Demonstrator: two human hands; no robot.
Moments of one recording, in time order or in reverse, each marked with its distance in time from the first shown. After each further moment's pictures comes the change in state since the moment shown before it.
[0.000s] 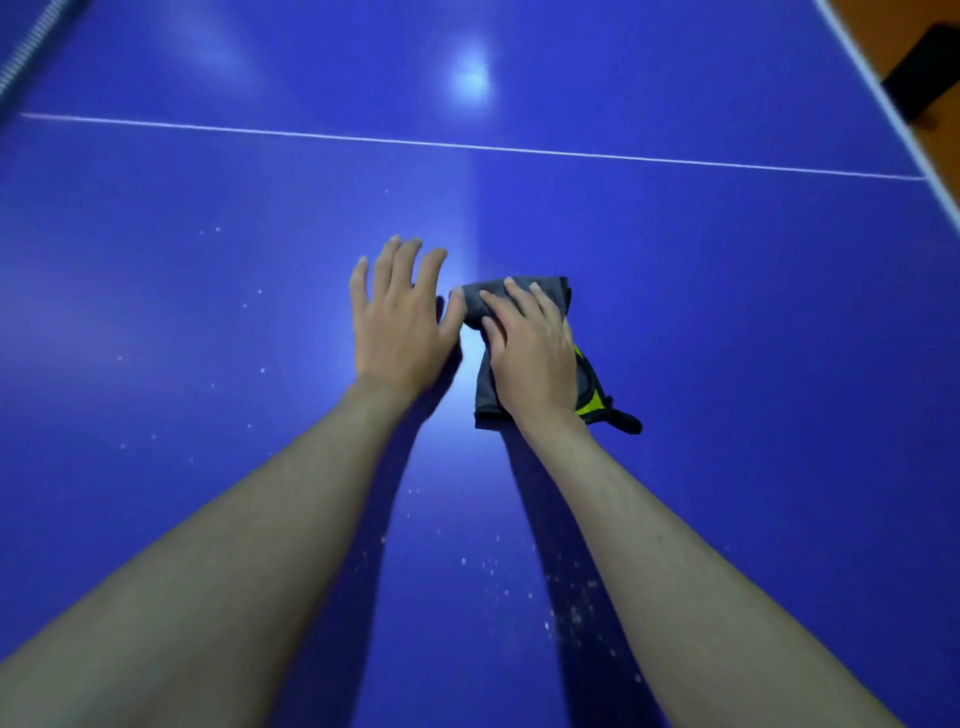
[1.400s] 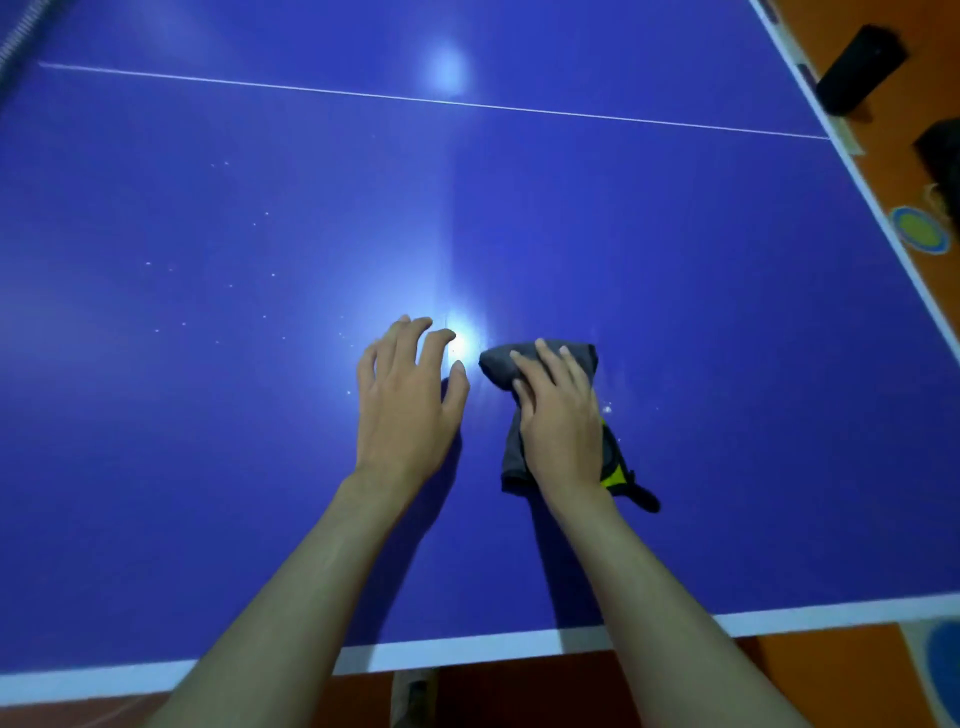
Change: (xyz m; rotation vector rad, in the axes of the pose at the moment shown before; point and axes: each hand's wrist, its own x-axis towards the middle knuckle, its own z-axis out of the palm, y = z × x) left_hand -0.204 0.049 -0.090 -0.220 -0.082 -0.016; right_hand -0.211 0.032 -0.058 -0.059 0.033 0.082
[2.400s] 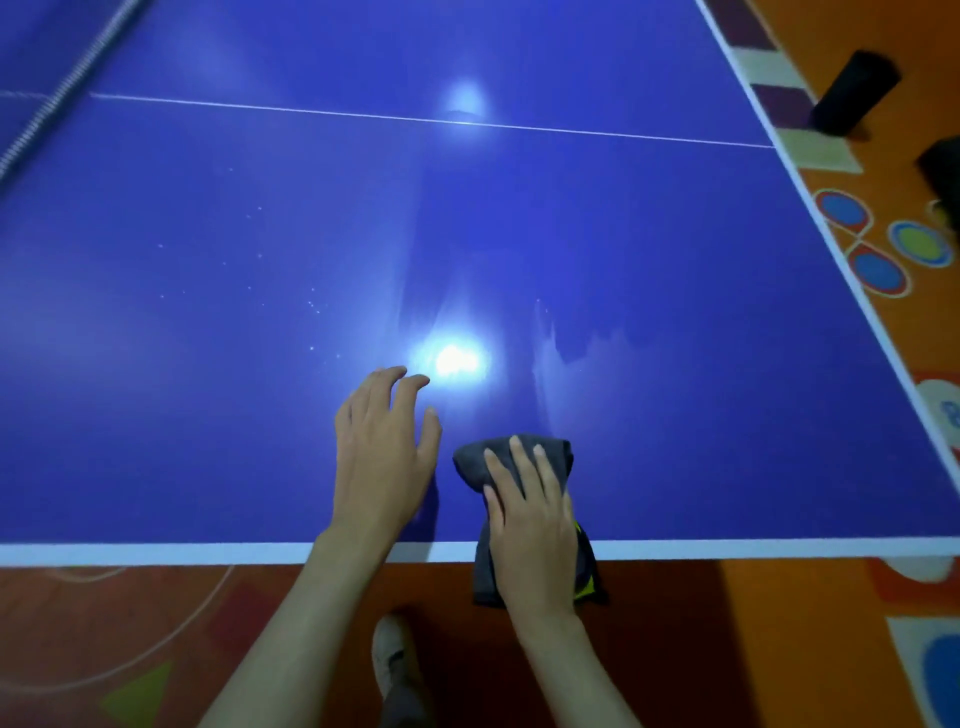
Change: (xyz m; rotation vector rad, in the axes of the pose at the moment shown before) left_hand -0.111 0.087 -0.028 0.037 -0.070 -0.121; right_hand -0.176 0.051 -0.058 -0.093 -0.081 -0.062
